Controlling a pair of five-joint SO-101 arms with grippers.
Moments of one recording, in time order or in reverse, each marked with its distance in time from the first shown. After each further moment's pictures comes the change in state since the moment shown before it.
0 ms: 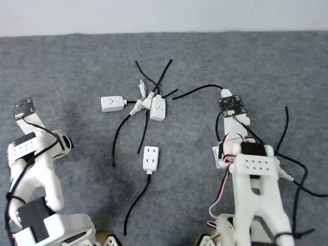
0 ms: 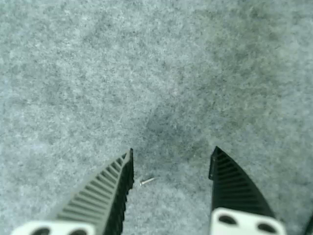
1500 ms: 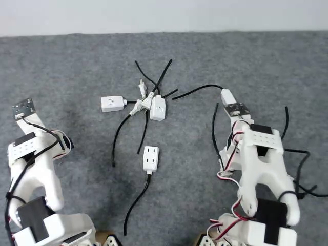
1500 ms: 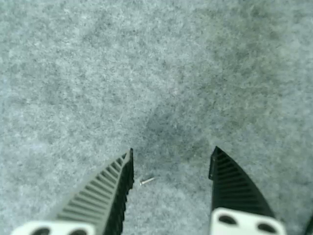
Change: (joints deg) left arm 0.0 0.2 0.0 0.0 0.0; right arm 5.6 22.2 -11.4 8.8 4.3
